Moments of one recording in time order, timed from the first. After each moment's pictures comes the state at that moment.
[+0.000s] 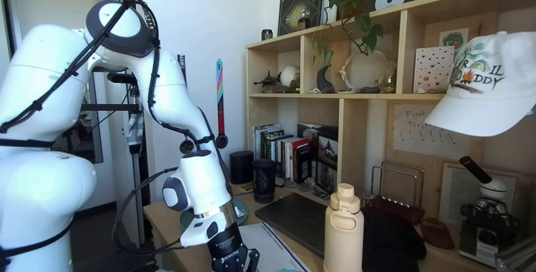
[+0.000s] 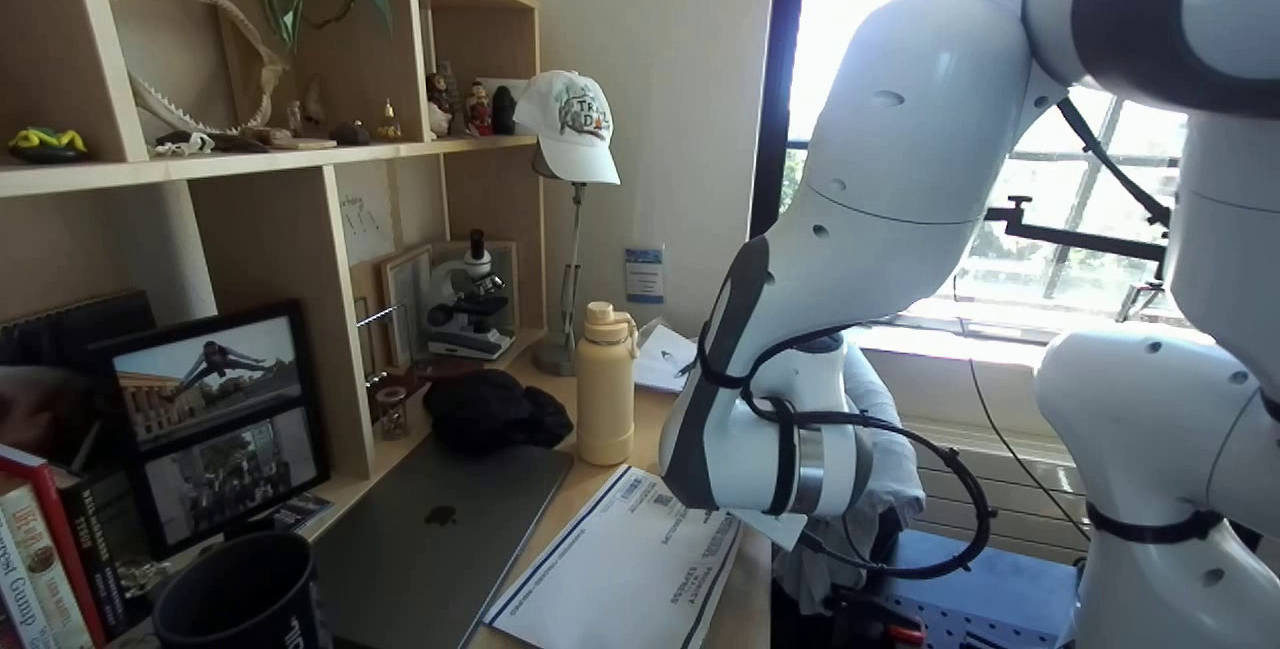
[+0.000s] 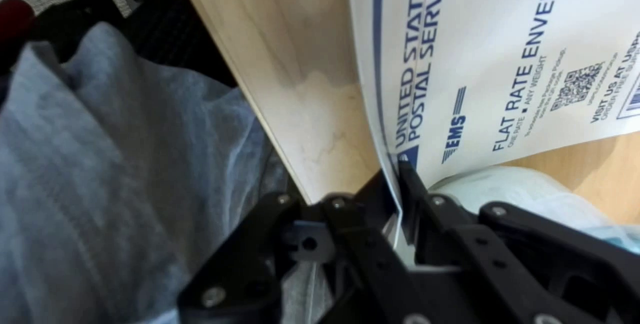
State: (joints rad) arm 0.72 0.37 -0.74 -2.77 1.37 3.30 0.53
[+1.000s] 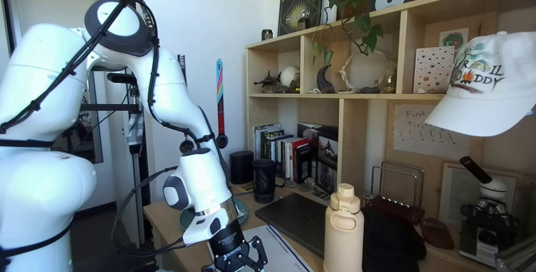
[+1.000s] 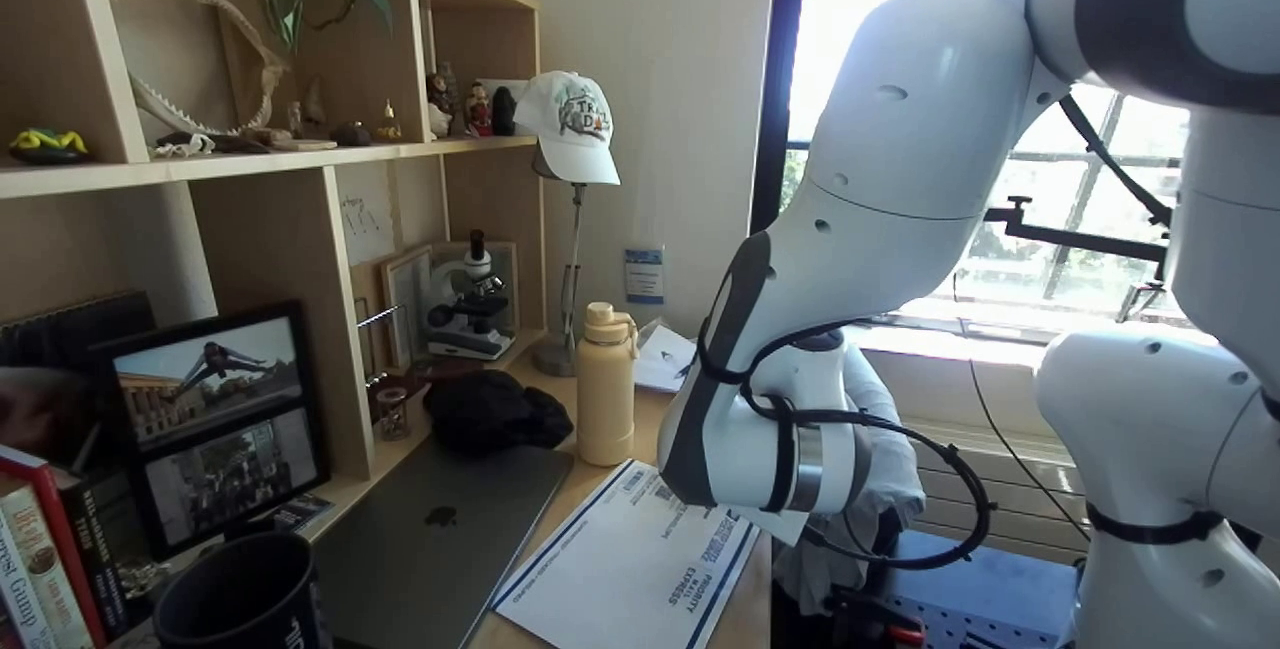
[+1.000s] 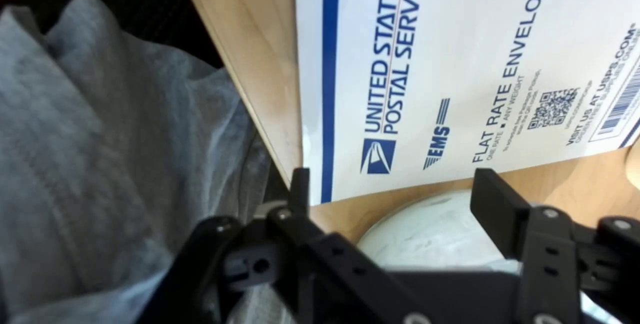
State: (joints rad) arm 0.72 0.36 -0.75 -2.77 1.36 3.33 0.47
